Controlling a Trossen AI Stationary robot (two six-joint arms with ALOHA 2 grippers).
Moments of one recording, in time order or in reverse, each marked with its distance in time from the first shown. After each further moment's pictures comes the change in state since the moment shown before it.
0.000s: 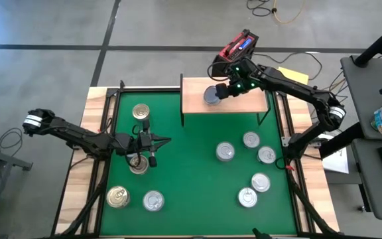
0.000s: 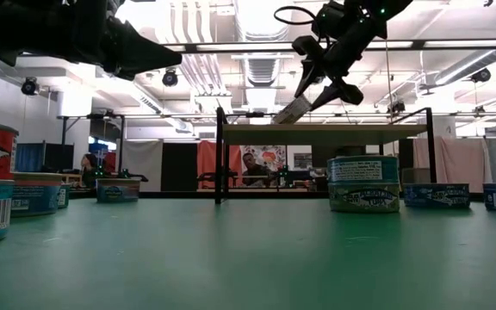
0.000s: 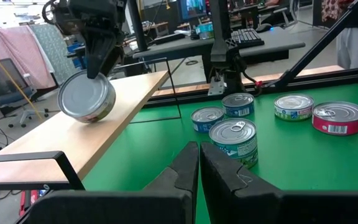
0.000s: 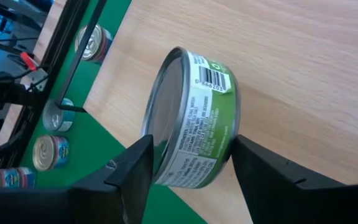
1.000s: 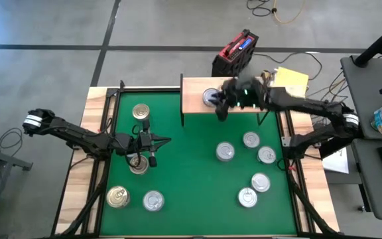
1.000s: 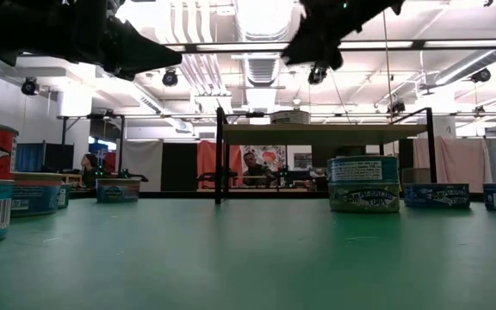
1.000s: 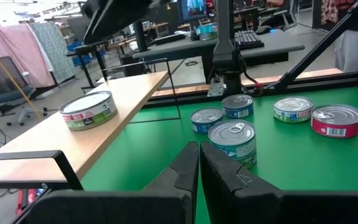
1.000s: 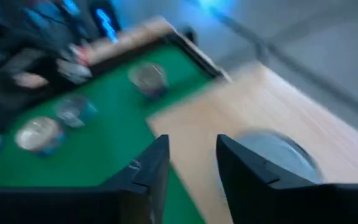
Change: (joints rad) left arm 0.000 0.000 0.000 0.003 0.001 -0.019; right arm 0.316 -0.204 -0.237 0.472 0.301 -0.406
